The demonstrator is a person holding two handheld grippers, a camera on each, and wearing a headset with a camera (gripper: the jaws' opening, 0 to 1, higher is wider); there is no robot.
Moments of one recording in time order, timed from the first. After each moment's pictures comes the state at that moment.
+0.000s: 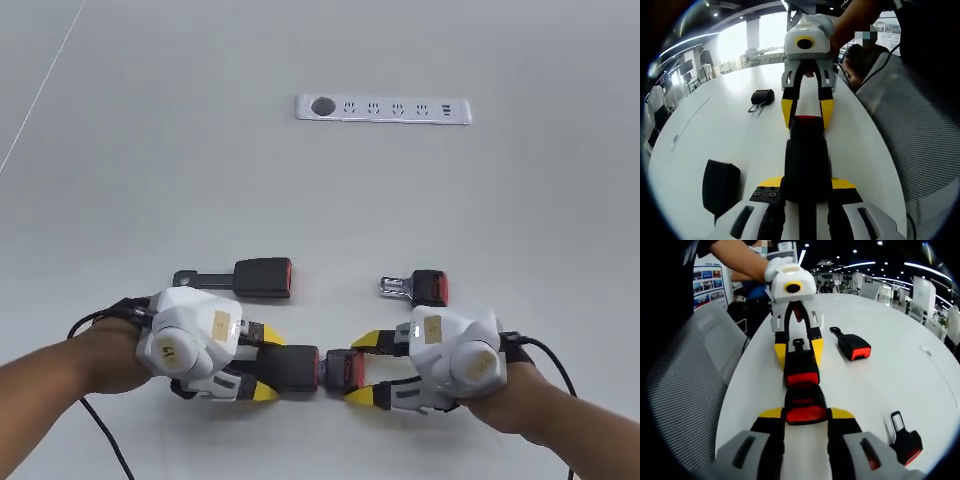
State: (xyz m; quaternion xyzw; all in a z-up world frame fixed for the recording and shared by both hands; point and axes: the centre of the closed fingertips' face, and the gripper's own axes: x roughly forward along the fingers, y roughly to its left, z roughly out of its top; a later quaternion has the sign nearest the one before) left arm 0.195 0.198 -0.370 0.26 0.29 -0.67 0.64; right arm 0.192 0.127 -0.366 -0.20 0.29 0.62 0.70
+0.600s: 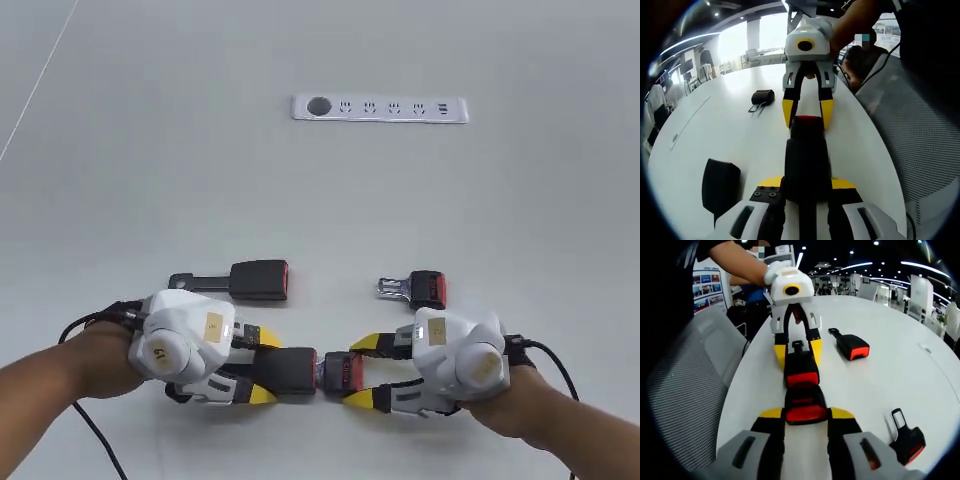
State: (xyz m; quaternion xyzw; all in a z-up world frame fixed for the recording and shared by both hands) left arm 0.194 0.196 -0.369 0.25 0.29 -0.67 0.64; right arm 0.191 0.126 -0.365 -0.18 0.29 0.62 0.70
